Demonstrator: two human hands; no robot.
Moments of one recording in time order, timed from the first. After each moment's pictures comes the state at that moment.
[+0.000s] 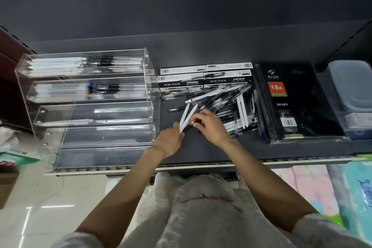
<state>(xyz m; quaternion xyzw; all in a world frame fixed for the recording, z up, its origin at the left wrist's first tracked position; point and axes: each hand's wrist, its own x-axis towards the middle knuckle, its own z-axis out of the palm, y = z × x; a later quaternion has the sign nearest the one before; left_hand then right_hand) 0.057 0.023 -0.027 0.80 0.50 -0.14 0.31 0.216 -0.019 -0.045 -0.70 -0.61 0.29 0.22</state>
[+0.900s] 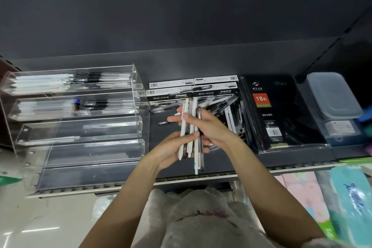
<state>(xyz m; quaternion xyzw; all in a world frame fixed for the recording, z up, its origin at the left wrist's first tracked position) 0.087 0.005 0.044 0.40 0.34 0.09 0.84 0.227 -0.024 0.059 -0.50 -0.39 0.63 0.45</state>
